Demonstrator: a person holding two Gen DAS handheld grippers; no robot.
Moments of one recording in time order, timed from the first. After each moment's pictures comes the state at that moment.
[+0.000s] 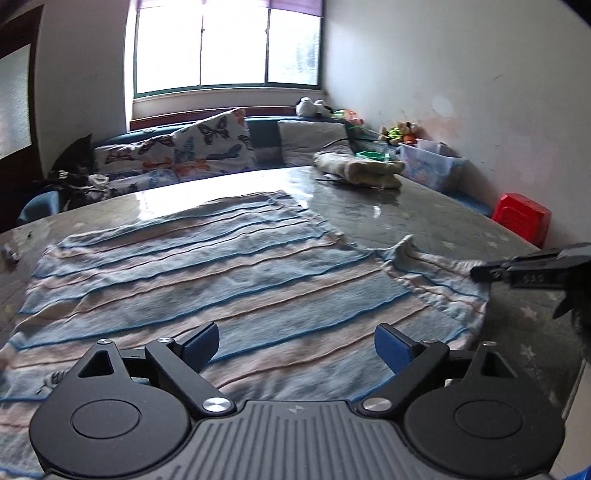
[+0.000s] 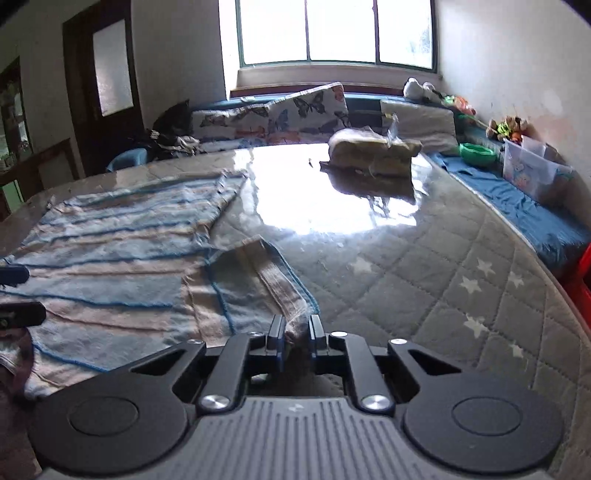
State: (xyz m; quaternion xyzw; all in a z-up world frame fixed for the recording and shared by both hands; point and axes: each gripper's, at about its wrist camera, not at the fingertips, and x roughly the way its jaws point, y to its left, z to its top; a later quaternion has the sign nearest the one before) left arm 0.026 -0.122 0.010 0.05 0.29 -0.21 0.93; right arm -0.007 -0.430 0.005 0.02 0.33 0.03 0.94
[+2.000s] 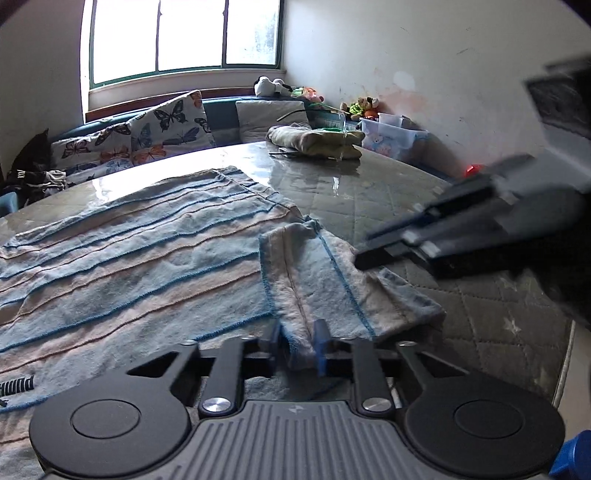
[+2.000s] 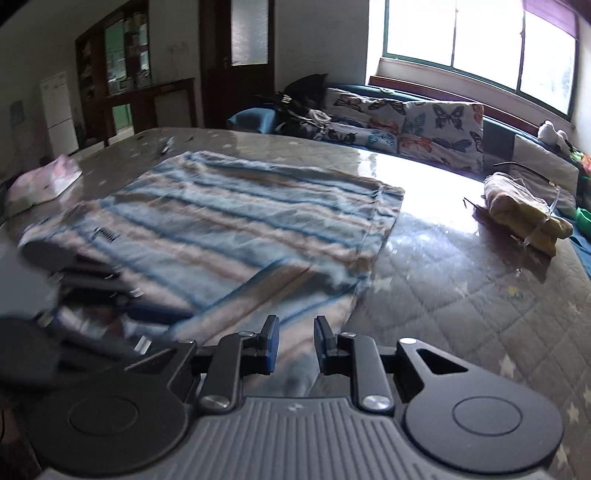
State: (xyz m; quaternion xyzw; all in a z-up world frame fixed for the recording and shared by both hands) left arm 0.037 -0.151 -0.011 0.07 0.31 -0.27 0.91; right arm 0.026 -0.344 0.027 -0.09 0.35 0.22 0.91
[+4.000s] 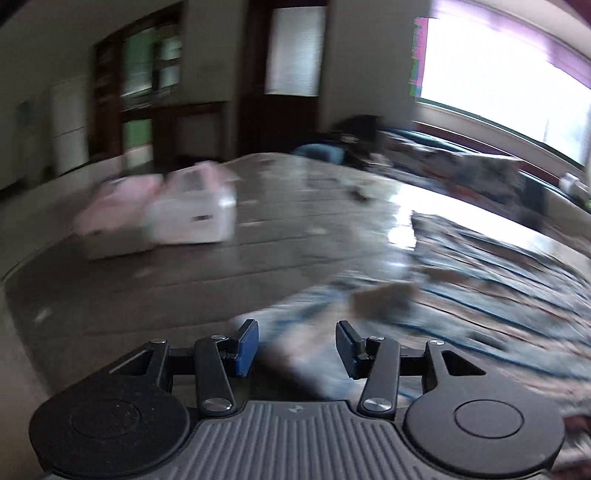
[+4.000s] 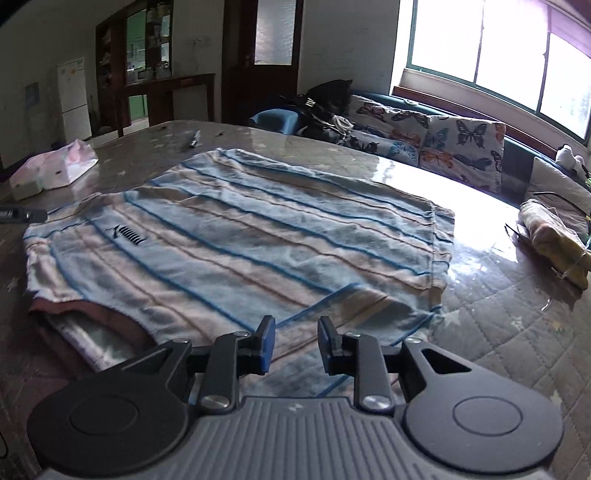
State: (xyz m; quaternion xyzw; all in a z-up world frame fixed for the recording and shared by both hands) left arm -0.028 0.111 0.006 -0.12 0.28 0.24 0.92; right arm 0.039 -0.276 0.016 -0.12 0.34 0.24 0.90
